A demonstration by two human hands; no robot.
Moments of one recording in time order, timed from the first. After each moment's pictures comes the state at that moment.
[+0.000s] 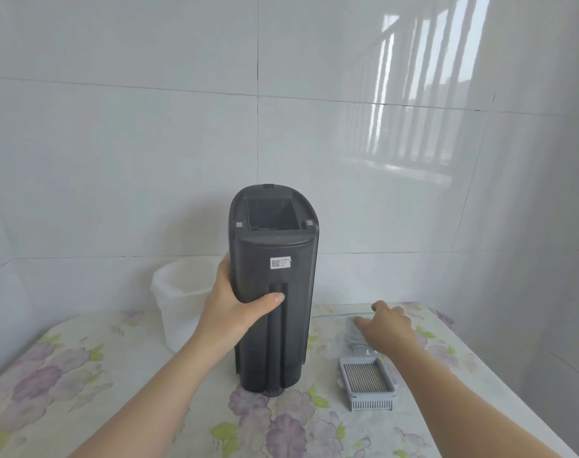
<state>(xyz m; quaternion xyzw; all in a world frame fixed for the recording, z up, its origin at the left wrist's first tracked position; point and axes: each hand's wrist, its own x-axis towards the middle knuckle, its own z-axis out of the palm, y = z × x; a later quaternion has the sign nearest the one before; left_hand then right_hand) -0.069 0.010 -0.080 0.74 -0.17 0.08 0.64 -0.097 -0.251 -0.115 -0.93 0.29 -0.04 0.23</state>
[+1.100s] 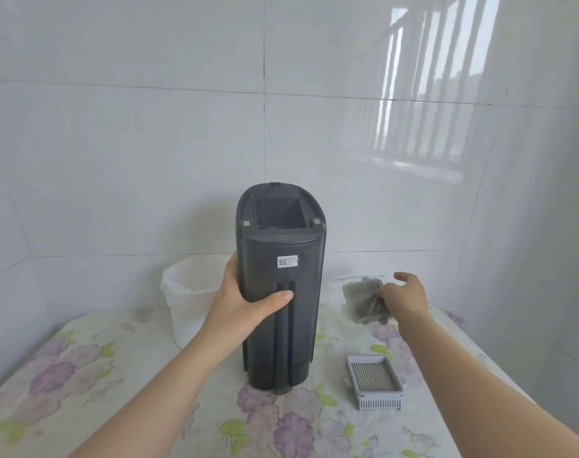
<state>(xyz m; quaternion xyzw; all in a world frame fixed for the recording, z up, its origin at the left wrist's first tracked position) -0.075 0.014 -0.074 0.75 -0.18 0.06 0.63 -0.086 -0.257 -0.082 -0.72 0.32 -0.22 0.58</state>
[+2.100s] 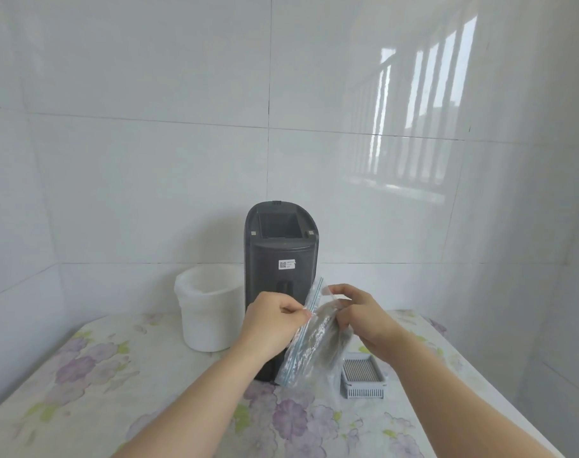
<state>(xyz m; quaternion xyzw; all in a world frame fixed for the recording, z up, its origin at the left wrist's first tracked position) -0.139 -0.017 -0.053 0.83 -0.16 0.02 0.53 -0.155 -0.194 -0.057 -0.75 0.04 -0.05 0.66</state>
